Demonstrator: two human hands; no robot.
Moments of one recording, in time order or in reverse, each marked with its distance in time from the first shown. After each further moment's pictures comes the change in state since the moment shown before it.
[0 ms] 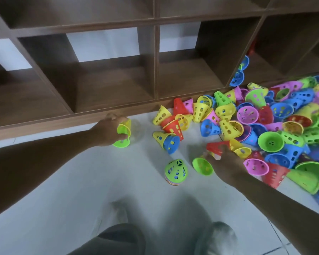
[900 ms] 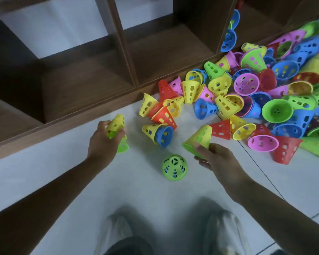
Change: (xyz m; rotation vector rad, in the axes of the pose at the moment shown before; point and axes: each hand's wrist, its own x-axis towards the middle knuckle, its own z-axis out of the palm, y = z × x) left_hand 0.001 0.043 0.058 -0.446 0.313 -0.269; right_hand -0.022 -0.007 0.030 0.847 -0.157 0.209
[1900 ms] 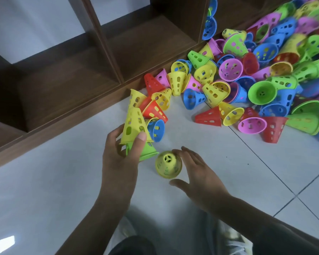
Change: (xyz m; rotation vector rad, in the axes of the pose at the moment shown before) left_hand -0.114 0.072 -0.010 -0.673 -0.206 -0.006; right_hand -0.035 0.045 0.037 -0.796 -0.059 -0.518
